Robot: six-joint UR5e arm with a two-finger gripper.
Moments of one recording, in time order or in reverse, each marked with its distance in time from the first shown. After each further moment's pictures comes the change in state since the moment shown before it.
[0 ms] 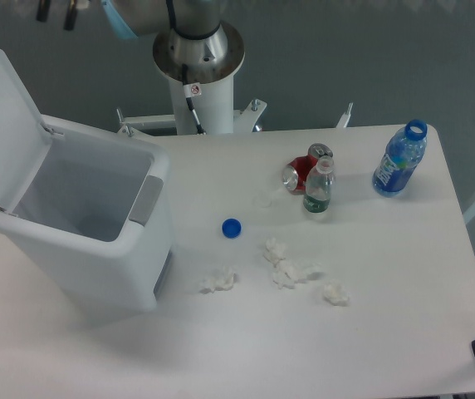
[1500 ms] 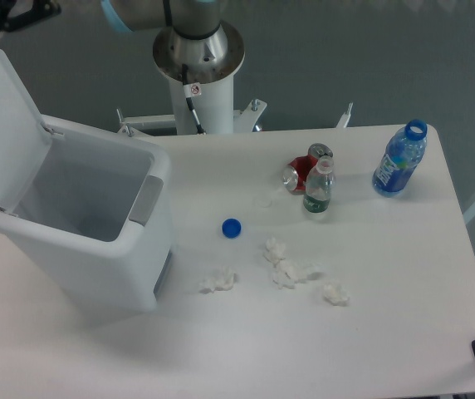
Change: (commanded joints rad) arm -0.141 -0.175 0.091 0.031 -0.069 0.014
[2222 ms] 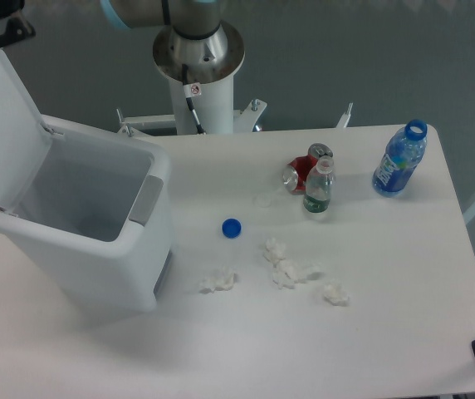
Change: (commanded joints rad) arm -0.054 -0.037 0.008 0.000 0.000 0.003
